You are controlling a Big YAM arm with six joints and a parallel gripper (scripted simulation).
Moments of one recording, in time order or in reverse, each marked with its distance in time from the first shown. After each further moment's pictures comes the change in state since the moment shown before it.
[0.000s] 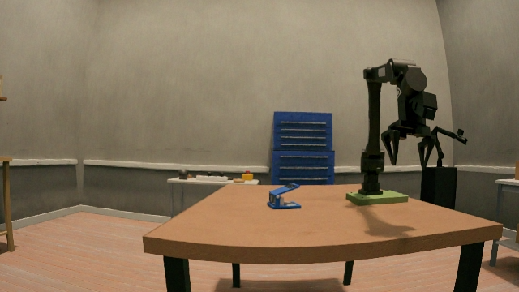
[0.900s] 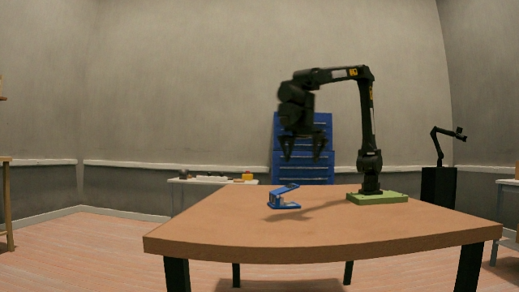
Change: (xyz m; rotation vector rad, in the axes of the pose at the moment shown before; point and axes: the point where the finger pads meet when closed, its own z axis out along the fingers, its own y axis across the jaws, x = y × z) arm 0.302 -0.209 -0.042 0.041 0.144 0.805
